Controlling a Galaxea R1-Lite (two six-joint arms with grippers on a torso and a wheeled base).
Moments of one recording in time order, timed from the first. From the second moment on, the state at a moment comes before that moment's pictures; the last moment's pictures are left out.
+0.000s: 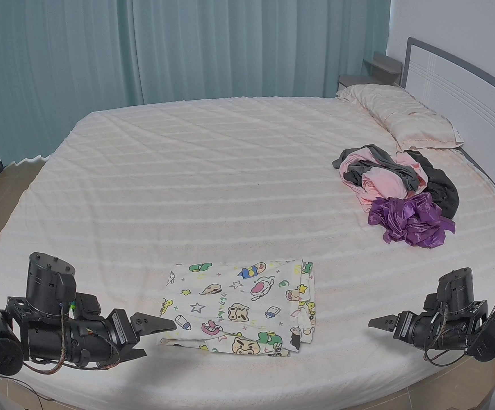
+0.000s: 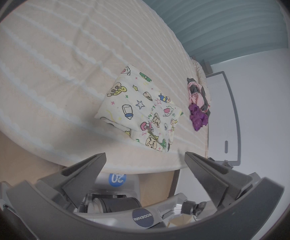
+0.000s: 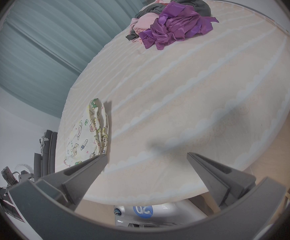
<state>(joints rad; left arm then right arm) -0.40 1.49 -0.31 -0.43 -0.31 -0.97 0.29 1.89 -0.13 -0.96 0.09 0.71</state>
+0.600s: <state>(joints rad) -0.34 1.50 -0.28 -0.55 -0.34 -0.97 0.46 2.03 -0.16 -1.22 0.09 0.81</state>
